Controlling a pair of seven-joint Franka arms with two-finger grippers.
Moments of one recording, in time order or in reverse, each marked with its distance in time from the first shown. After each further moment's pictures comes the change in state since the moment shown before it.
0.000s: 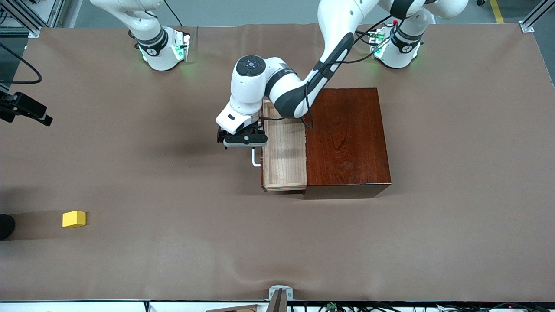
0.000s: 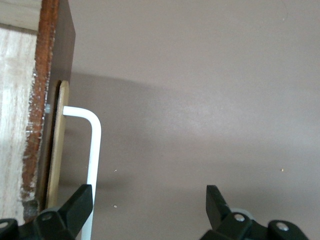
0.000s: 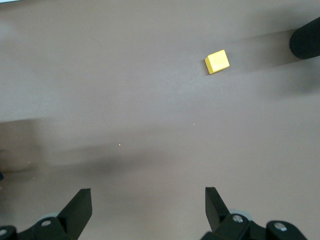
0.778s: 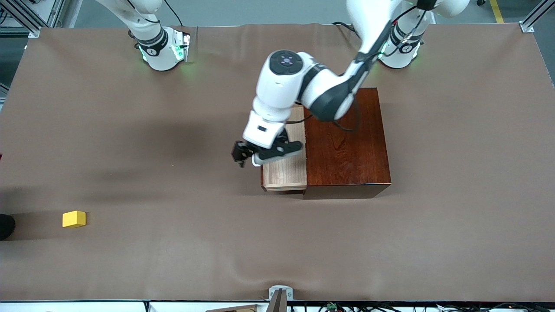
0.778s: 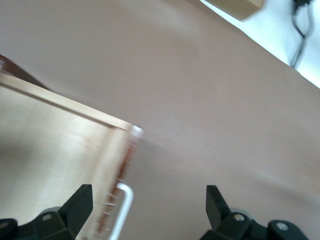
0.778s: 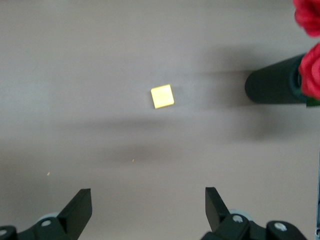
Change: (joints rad) left arm 0.161 -0.152 0.016 0.027 -0.071 -0.161 -0.095; right arm -0.228 0.347 -0.014 0.265 -0.007 0.113 -0.344
